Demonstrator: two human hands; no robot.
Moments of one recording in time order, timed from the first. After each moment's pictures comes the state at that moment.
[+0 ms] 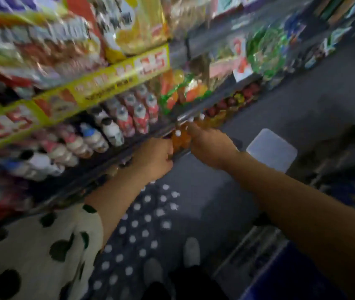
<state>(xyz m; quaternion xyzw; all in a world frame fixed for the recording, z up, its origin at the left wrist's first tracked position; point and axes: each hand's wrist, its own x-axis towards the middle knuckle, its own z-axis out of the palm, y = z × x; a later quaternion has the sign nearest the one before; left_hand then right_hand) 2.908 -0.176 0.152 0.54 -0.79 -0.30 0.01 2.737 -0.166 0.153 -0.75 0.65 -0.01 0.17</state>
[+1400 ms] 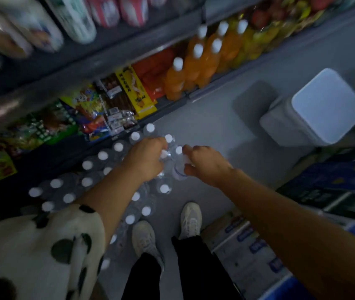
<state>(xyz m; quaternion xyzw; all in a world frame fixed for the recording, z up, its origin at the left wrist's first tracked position) 2.935 -0.118 -0.165 0.58 -0.70 -0.40 -0.08 2.759 -0.094 -0.169 -0.76 0.55 0.14 0.32</state>
